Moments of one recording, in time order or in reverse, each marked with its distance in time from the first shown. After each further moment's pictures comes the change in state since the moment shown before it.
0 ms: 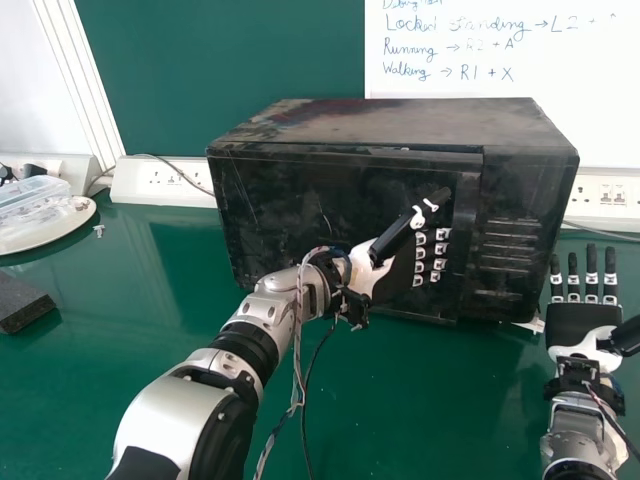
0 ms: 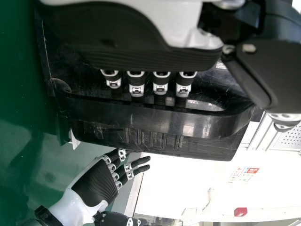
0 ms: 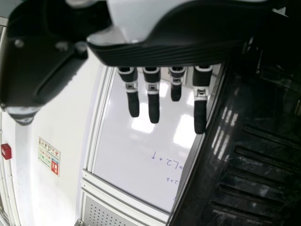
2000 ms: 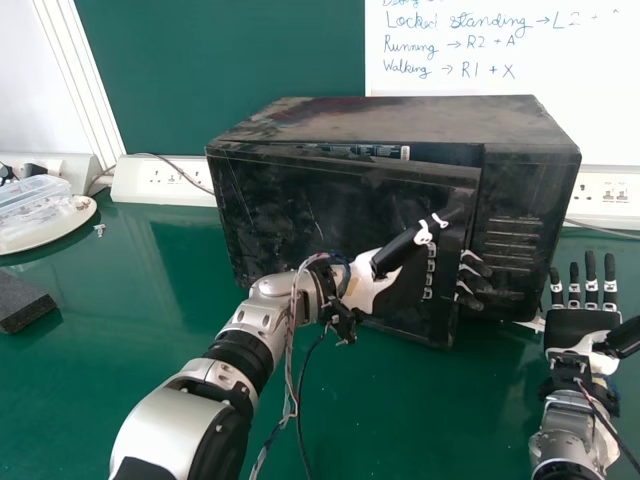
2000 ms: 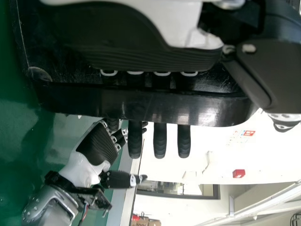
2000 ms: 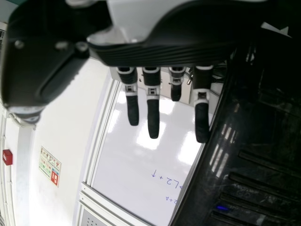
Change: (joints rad) left arm 0.062 0.024 -0.031 -0.080 -0.009 -0.041 -0.213; right arm 0.008 0.041 0.018 -0.050 -0.038 -0.060 -0.128
